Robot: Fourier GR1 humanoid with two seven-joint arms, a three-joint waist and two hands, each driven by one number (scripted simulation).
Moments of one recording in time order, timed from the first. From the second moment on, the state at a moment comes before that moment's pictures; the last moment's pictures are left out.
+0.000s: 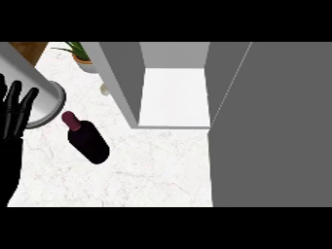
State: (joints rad) left arm -0.01 0.11 0.01 -2.10 -0.01 0.02 0.01; right arm -0.05 -0.13 0.00 -2.10 0.01 0.00 0.01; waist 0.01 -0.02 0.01
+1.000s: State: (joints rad) left arm -0.37 0.10 0.09 -1.73 0.37 -0.06 0.30; right arm 0.18 -0.17 0.02 -2.31 -0.27 0.18 0.20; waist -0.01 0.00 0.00
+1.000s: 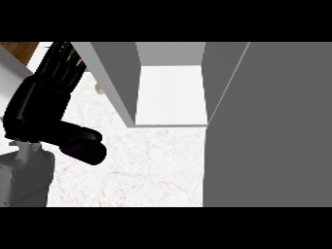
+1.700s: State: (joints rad) left arm -0.36 0.10 0.07 -1.78 0.37 -0.02 0.34; right arm 0.16 -0.16 -0.02 -2.37 -0.30 0.22 0.31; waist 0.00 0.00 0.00
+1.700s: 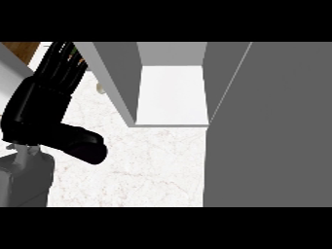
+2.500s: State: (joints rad) left arm -0.25 0.15 0.11 -1.84 0.35 -0.03 0.36; right arm 0.09 -0.13 -0.03 -2.37 -0.29 0.21 0.38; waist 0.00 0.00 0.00
